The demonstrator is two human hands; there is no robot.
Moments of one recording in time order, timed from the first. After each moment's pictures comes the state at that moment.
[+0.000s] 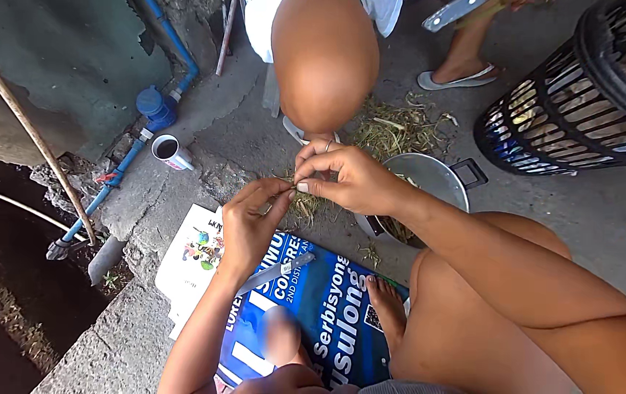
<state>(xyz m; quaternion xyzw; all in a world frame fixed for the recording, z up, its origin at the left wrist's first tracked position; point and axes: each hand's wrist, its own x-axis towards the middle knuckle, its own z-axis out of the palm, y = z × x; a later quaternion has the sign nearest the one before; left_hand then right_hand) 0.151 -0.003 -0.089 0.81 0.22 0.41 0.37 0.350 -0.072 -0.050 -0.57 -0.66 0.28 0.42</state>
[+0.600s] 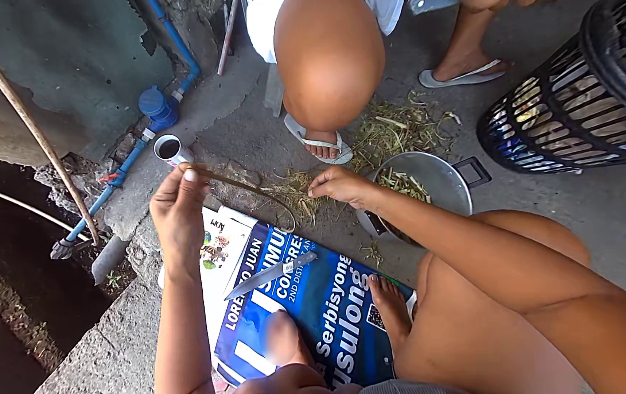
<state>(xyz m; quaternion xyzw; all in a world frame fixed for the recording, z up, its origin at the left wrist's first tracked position) 0.096 0.056 -0.089 0.54 0.27 0.52 0.61 0.371 -0.053 -0.142 -0.73 -0.38 0.49 0.28</state>
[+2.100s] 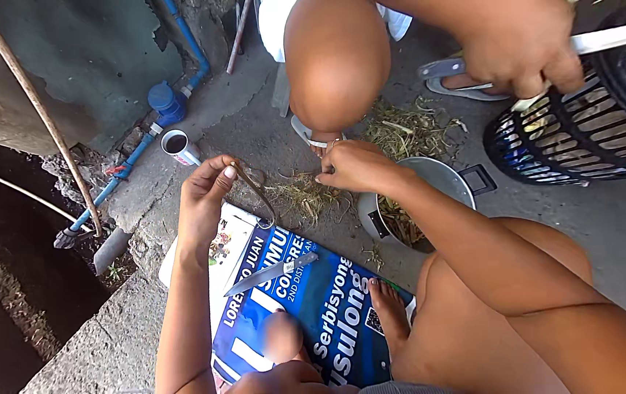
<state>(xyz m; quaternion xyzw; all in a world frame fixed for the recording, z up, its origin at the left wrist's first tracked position) 0.104 0.051 -0.083 0.65 0.25 0.40 0.59 0.374 -0.032 -0.061 -0.73 -0.64 0.24 -0.02</state>
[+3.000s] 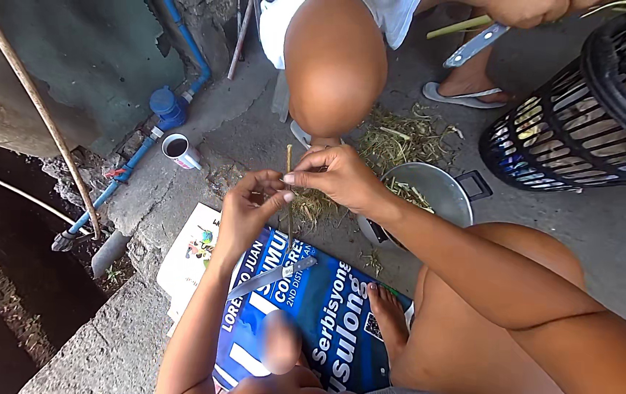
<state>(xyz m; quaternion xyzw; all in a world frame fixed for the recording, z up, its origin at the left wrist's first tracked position) 0.138 0.017 -0.088 0.73 0.28 0.33 0.54 0.328 -0.059 -0.056 -0.61 -0.55 0.33 0.48</state>
